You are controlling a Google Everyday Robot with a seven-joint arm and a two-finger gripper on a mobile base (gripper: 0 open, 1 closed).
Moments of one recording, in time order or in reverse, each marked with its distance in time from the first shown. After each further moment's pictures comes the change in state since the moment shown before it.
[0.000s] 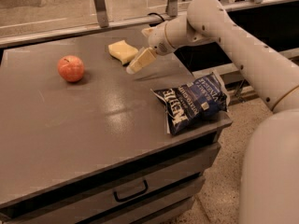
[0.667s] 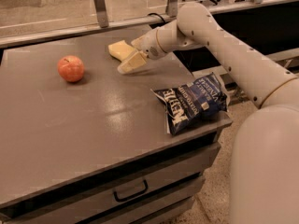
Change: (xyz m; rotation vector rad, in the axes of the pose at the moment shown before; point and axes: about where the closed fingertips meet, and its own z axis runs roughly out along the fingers) arm 0.001 0.008 0.037 -0.042 -0.011 0.087
